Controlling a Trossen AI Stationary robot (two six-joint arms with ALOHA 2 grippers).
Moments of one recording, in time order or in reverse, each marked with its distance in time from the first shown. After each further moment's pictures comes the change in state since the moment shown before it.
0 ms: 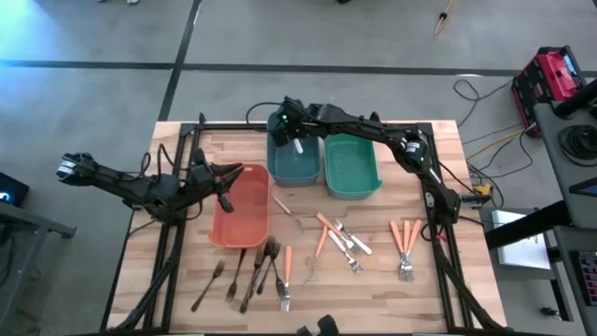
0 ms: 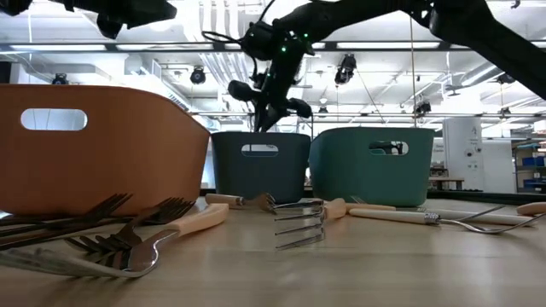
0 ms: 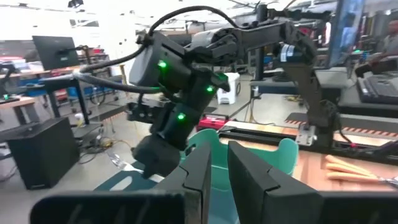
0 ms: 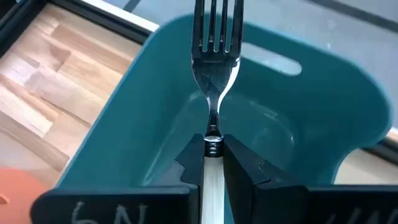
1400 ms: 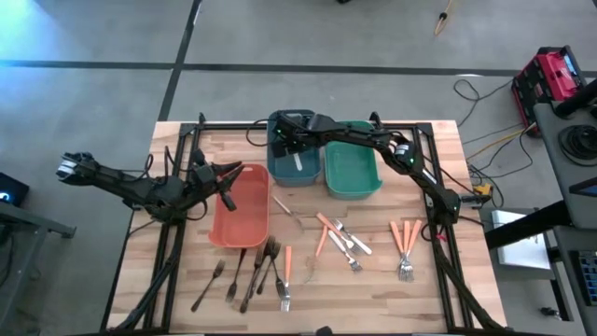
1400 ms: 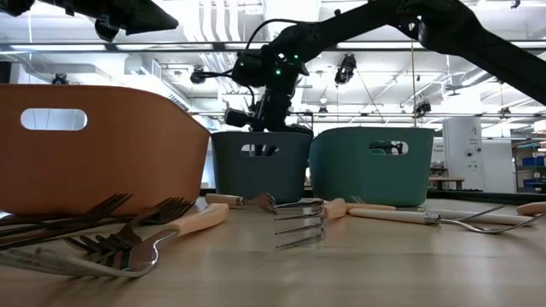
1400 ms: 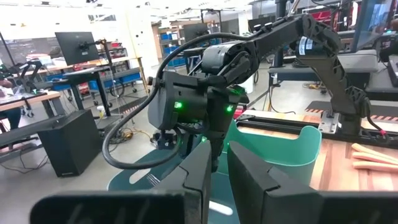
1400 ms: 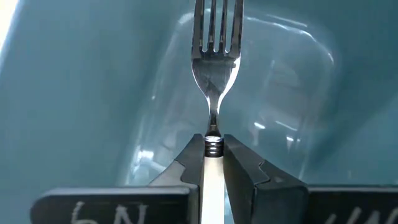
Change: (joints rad) left arm 0.000 0.025 0.000 -0.026 -0.074 0.004; right arm 0.021 0.099 -0.010 -0.084 -0.099 0.211
